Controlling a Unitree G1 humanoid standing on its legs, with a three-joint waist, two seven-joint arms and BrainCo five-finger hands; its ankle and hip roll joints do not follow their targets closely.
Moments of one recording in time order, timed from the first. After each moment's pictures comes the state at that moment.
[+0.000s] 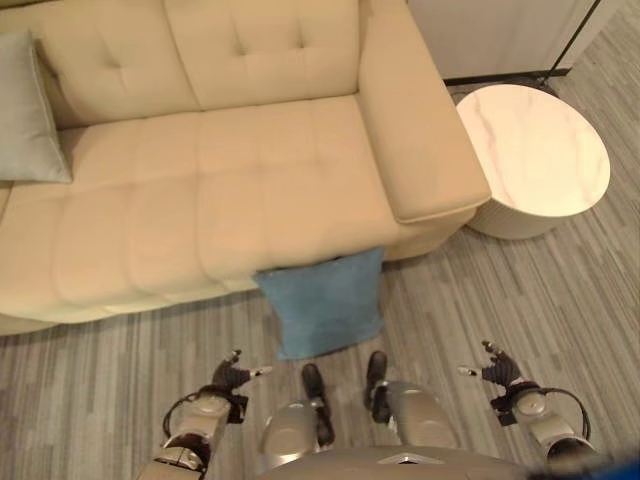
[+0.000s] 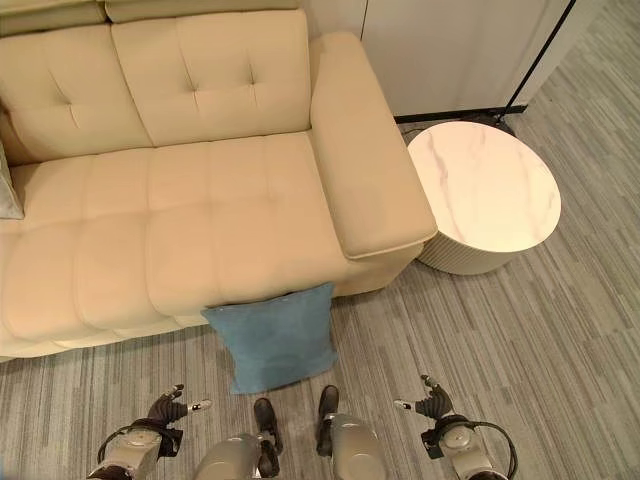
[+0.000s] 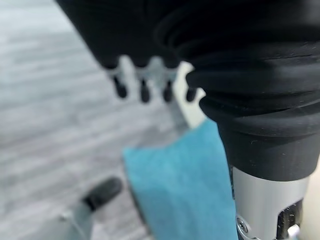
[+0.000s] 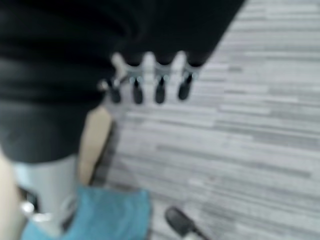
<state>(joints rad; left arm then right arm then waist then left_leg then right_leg) -0.13 0.31 -0.16 1.04 -0.15 -0.10 0.10 -0.07 -0.40 0.27 0.89 0.03 -0.09 -0.12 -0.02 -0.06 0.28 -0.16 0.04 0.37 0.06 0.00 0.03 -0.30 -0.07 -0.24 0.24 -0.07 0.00</state>
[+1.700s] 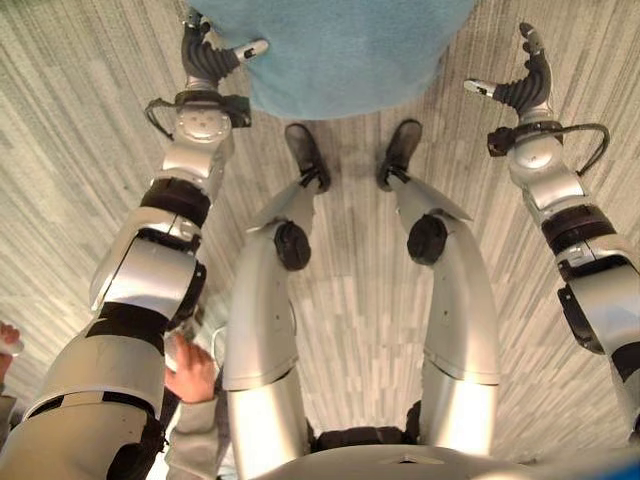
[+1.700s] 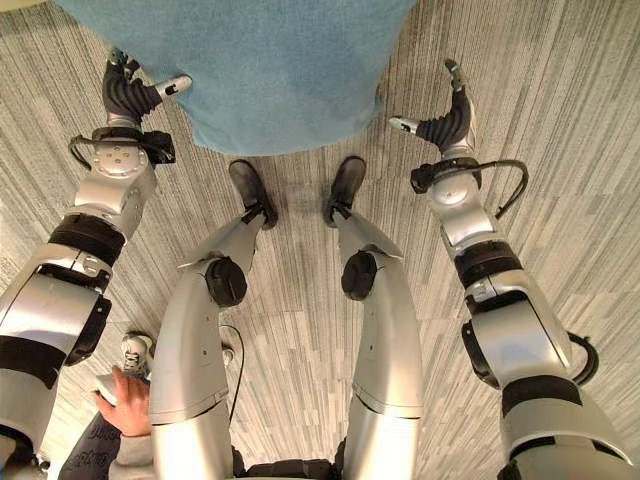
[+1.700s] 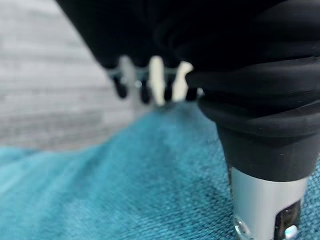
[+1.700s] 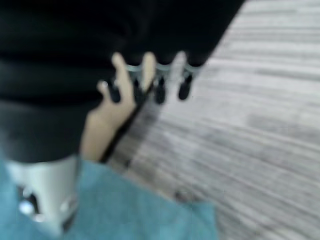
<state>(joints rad) -1.22 0.56 -0.42 0.95 -0.53 -0.16 0.38 -1.14 -0.58 0.42 0.86 0.16 -0.14 -0.42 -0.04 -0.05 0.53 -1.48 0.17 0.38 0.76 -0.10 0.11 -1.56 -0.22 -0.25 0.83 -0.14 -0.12</state>
